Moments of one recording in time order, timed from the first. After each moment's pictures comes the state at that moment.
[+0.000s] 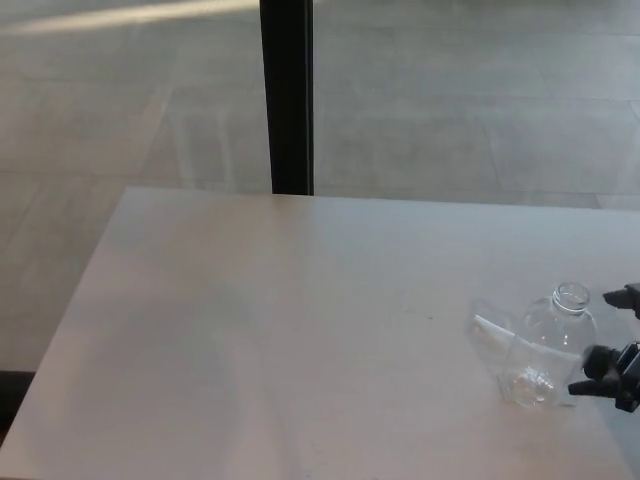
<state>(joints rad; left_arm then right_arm) 0.59 0.49 0.44 0.37 -0.25 -0.07 -0.41 -0.23 -0.80 0.14 0.31 -0.80 -0.21 -0.06</state>
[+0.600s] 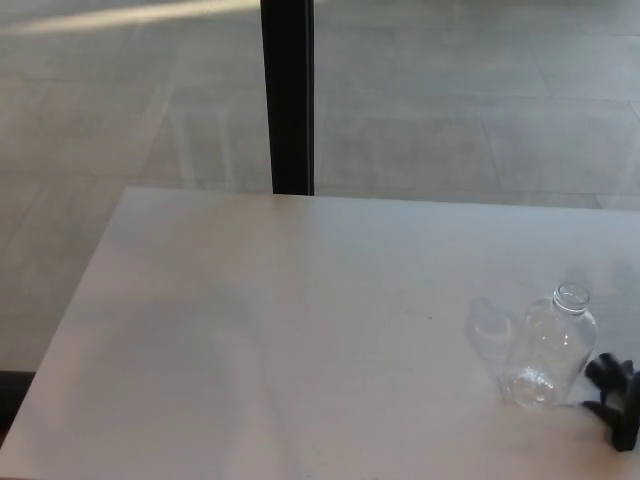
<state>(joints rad) 0.58 0.49 0.44 0.40 -0.25 -0.07 -0.41 -0.21 -0.96 0.06 0.19 -0.77 -0.07 0.17</state>
